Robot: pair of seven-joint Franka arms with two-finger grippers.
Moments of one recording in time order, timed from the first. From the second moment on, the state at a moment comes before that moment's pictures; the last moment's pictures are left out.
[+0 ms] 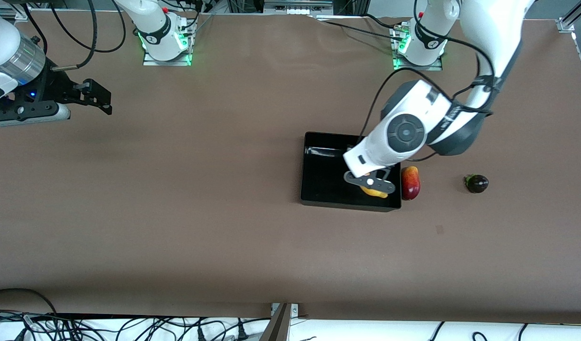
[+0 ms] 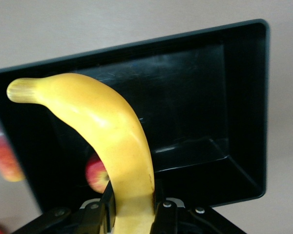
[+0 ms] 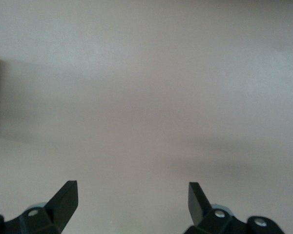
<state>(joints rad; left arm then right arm) 0.02 0.59 -0.63 -1.54 0.21 1.85 -0.39 0.13 0.00 0.02 -1.62 0.01 1.60 0.03</state>
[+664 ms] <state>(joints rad) -0.04 0.65 -0.63 -1.54 0.21 1.91 -0.49 0.13 0.00 0.02 -1.62 0.01 1.60 0.03</state>
